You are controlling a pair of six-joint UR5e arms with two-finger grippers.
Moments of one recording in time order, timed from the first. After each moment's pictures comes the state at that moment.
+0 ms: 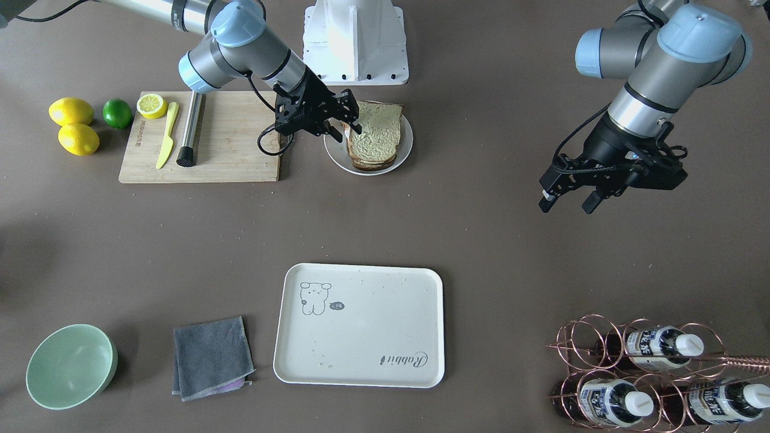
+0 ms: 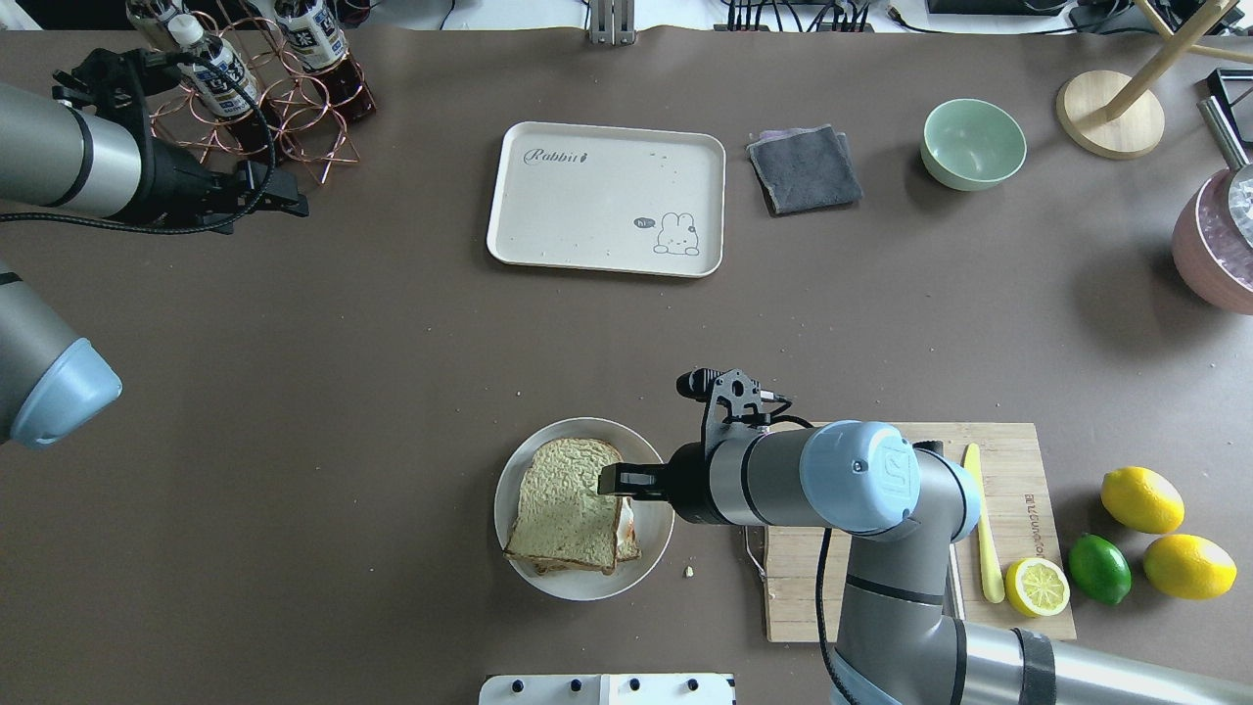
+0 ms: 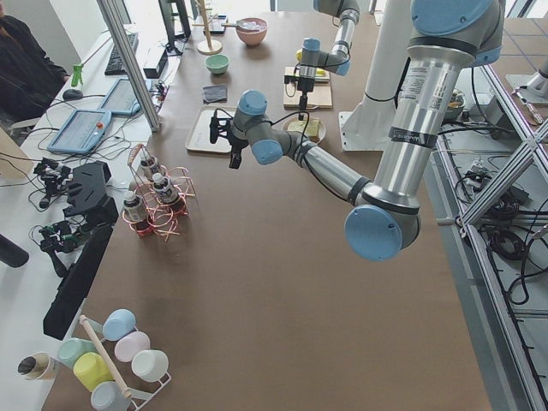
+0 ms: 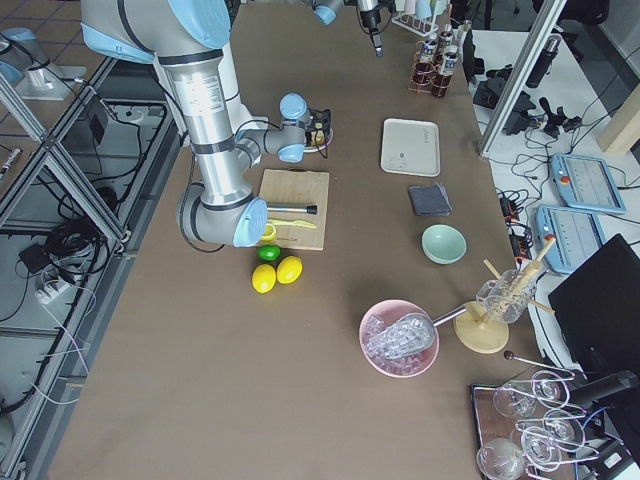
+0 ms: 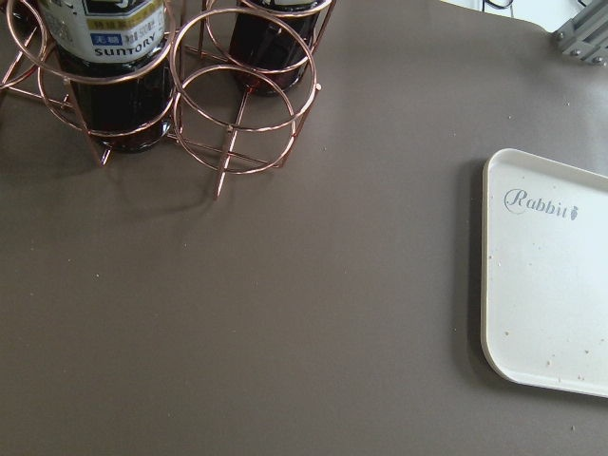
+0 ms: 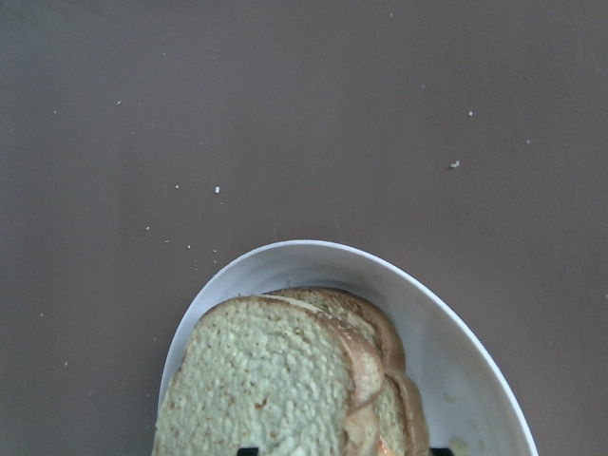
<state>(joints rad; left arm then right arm) -0.92 -1.83 -1.82 -2.09 -2.02 -1.17 0.31 -1.16 1.70 -0.73 1.75 1.52</state>
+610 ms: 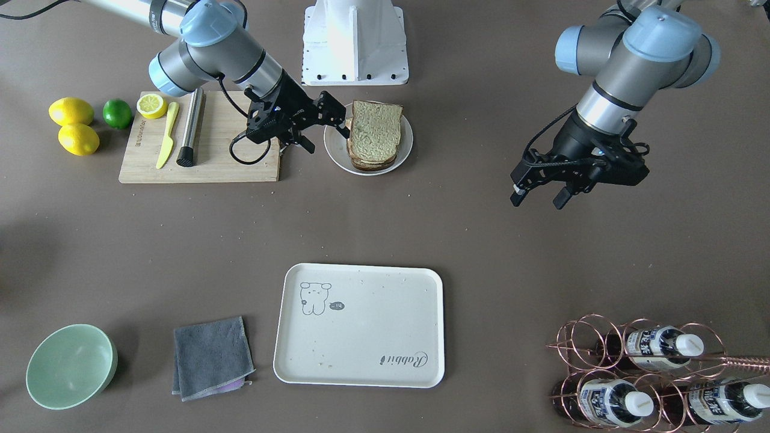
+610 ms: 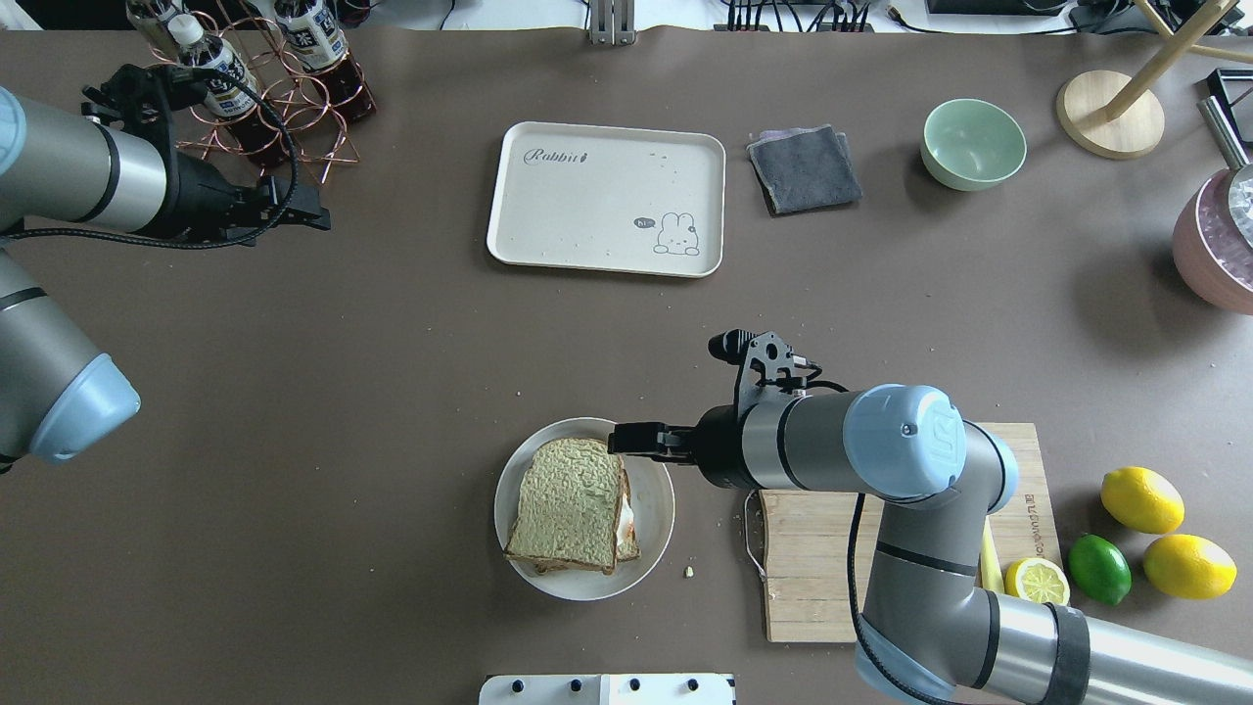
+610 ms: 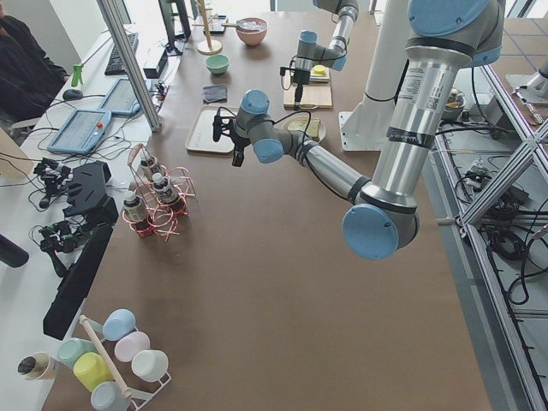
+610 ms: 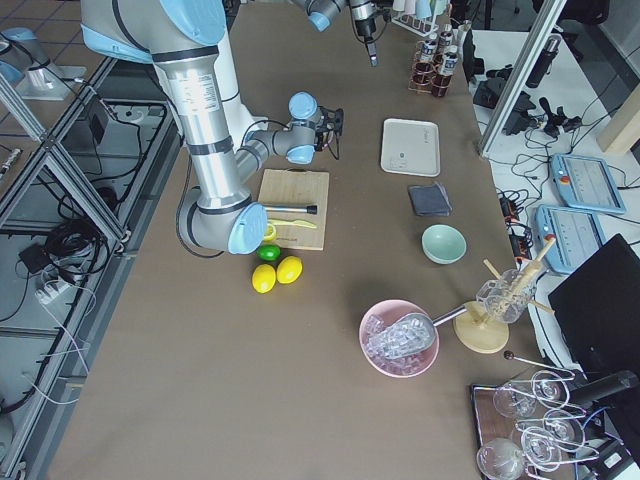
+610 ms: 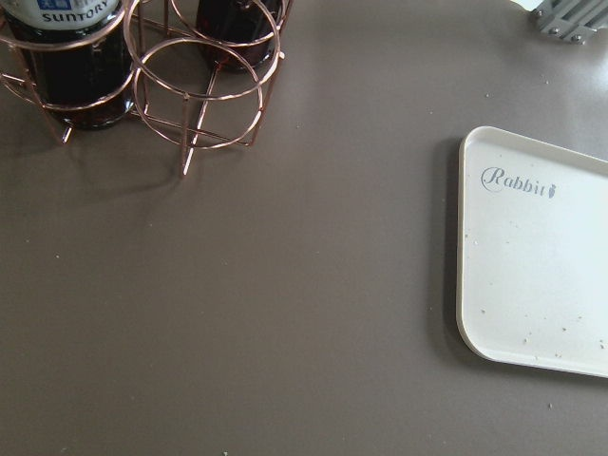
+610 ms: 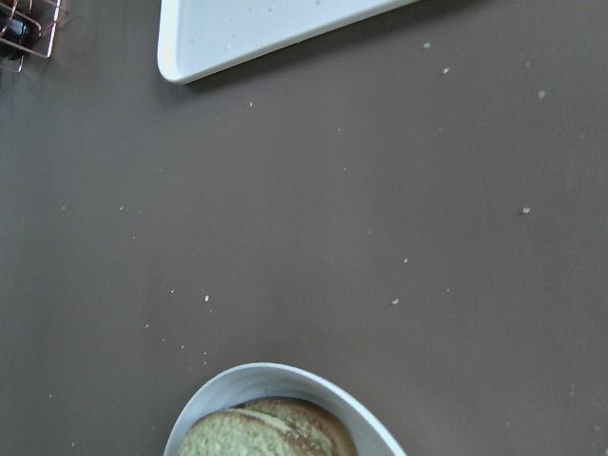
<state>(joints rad) -0.80 -1.85 -1.83 -2.11 -1.93 -1.26 0.43 -1.21 1.74 -0.74 1.80 1.52</state>
